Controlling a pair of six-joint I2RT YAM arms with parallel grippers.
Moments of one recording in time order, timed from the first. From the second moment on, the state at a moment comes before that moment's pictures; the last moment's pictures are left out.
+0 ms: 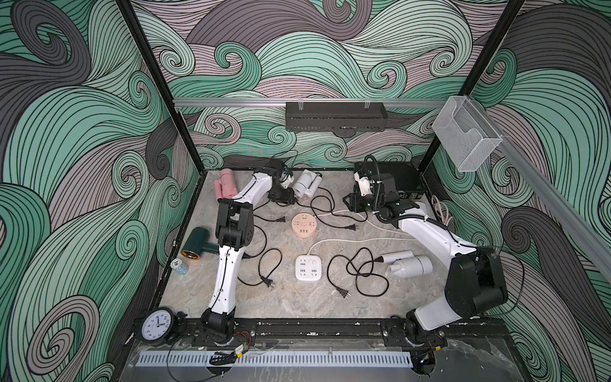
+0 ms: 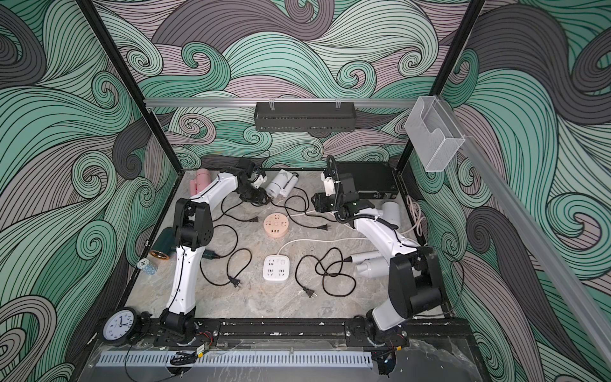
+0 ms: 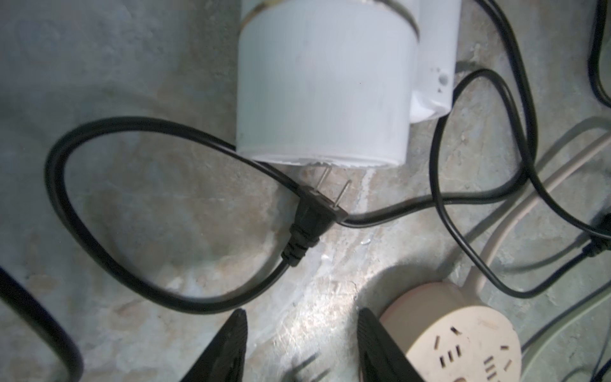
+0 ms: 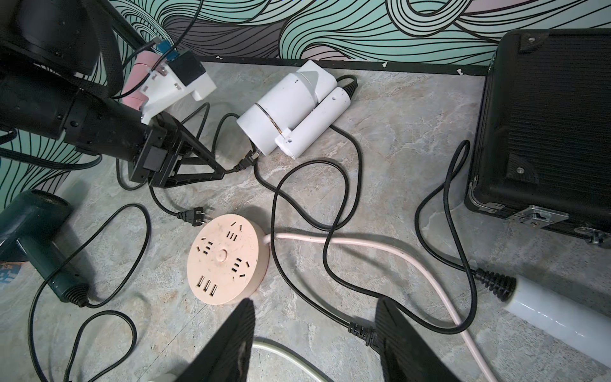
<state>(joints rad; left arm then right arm) -0.27 2.40 2.12 -0.95 0.26 0.08 0.33 1.55 1.15 -0.27 -0.23 0.13</state>
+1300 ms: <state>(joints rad) -0.32 2.51 2.19 -0.89 0.13 0.15 0.33 1.57 1.15 -0.29 -0.24 0.12</state>
